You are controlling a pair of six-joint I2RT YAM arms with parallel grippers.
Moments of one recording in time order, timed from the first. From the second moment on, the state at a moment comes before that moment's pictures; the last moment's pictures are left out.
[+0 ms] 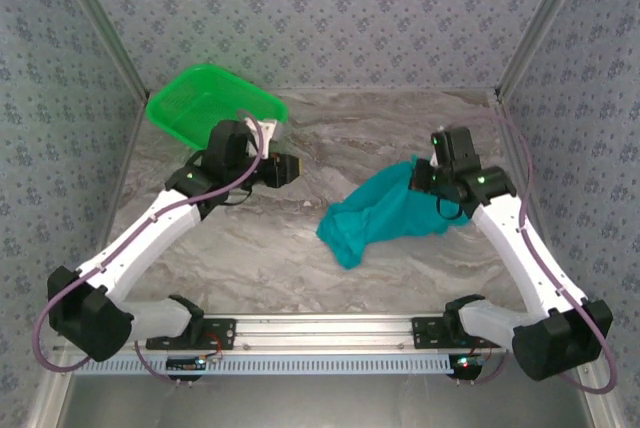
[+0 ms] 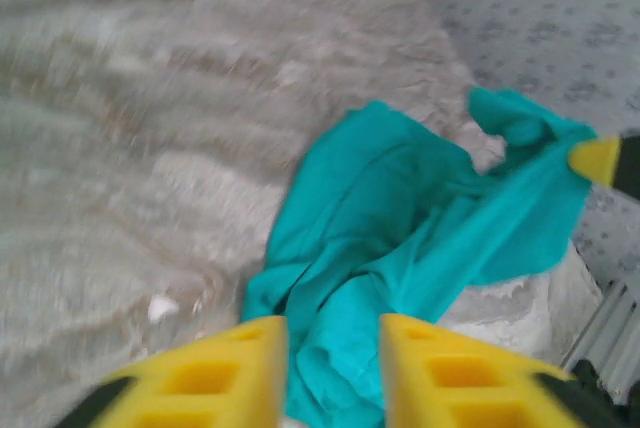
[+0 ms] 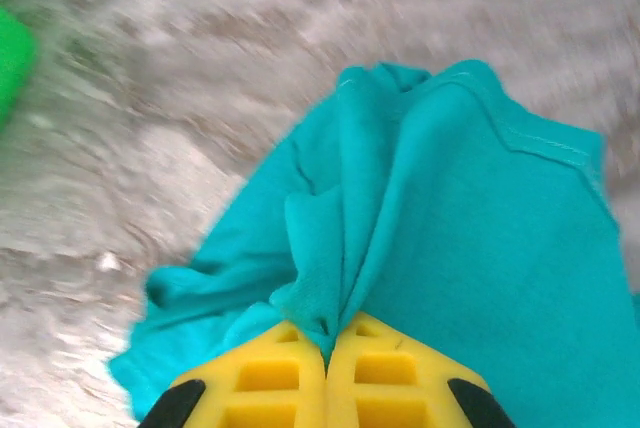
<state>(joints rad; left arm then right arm) -0.58 1.25 1.11 -0.42 0.34 -0.43 0.31 1.15 1.16 -0.85 0.02 0.45</state>
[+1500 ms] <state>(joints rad) -0.80 1.61 1.21 -0.45 0.23 -0.30 -0.06 1.01 0.89 -0.87 -0.04 0.52</state>
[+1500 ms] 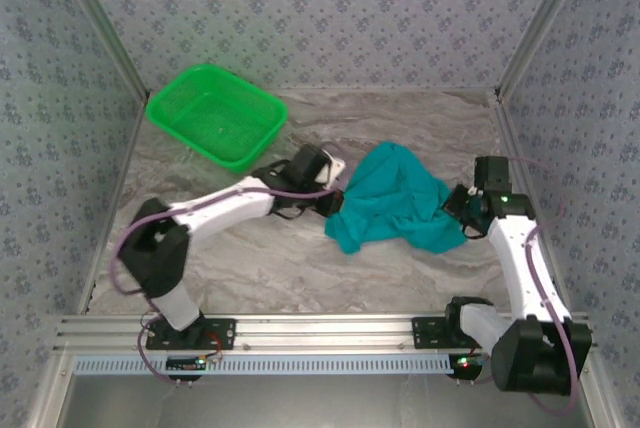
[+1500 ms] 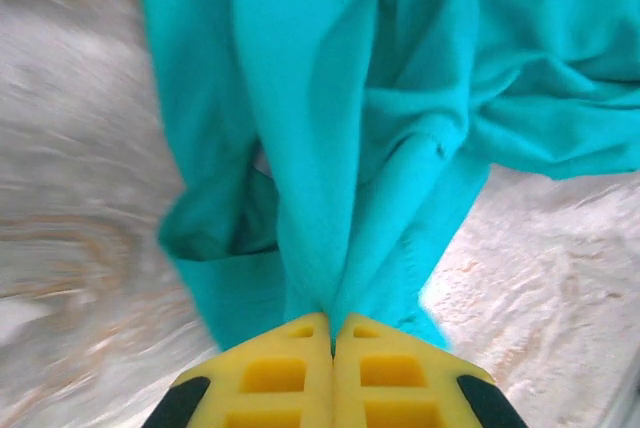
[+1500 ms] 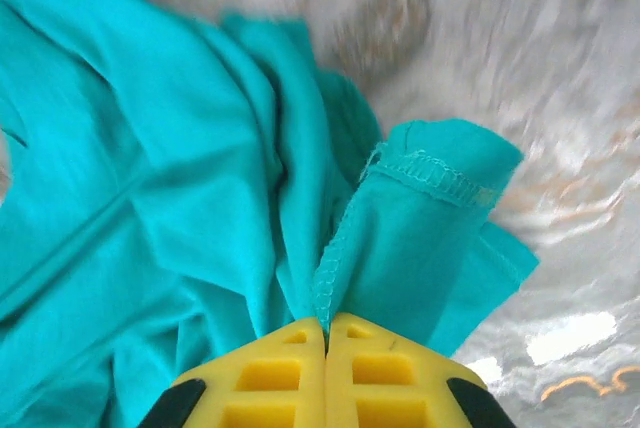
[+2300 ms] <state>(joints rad) -0.56 1.36 1.69 -0.71 0.00 -0.11 -0.01 1.30 1.55 -0.83 0.03 0.50</state>
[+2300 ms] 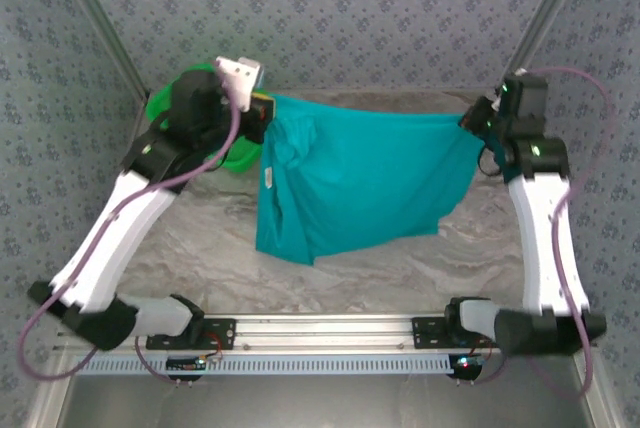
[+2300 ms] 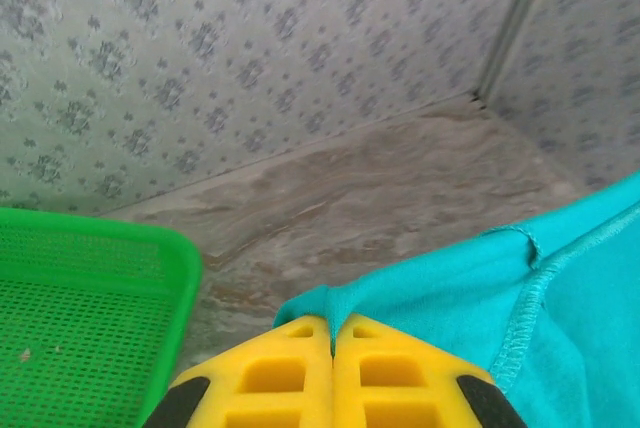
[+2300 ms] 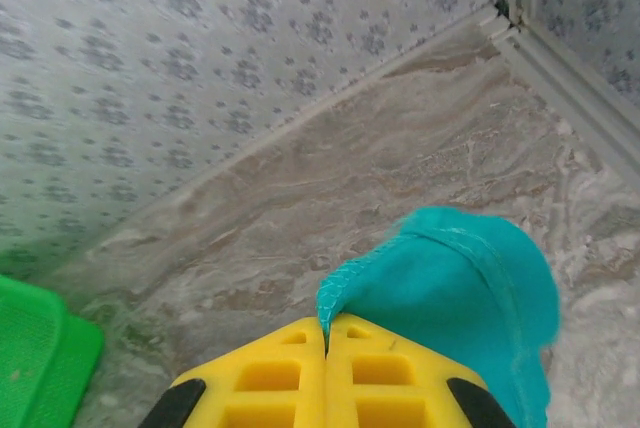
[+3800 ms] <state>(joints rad) -0.44 1.67 1.86 -0.90 0.20 0.02 0.09 1.42 1.52 -0.94 0.18 0.45</state>
